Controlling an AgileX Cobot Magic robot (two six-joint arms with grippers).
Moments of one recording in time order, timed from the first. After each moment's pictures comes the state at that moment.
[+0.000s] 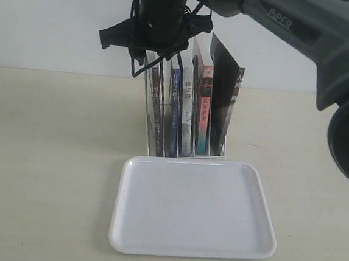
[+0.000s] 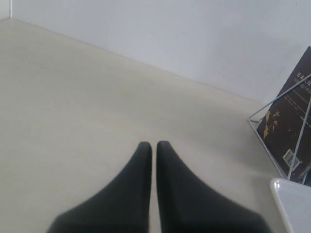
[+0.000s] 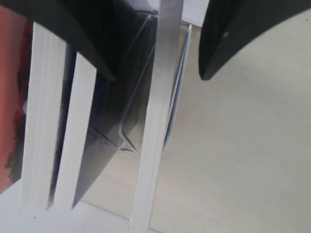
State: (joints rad) left arm 0.02 0.00 0.00 0.16 0.30 -0.48; right arm 0.76 2.26 -2.31 -0.30 1.13 0.38
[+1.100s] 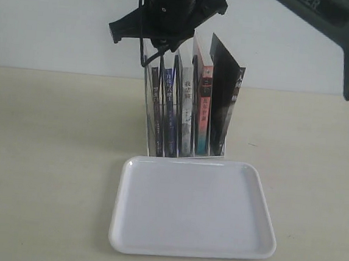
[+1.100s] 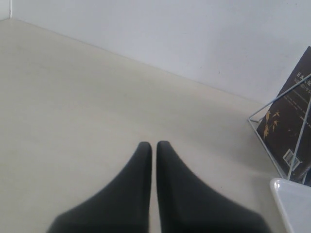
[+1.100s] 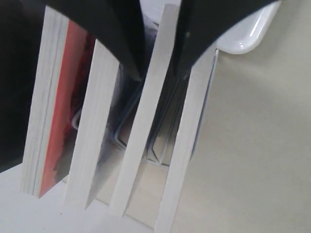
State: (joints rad) left arm 0.02 0.00 0.00 0.16 0.30 -0.48; right arm 0.76 2.20 -2.31 -0.33 1.22 0.27
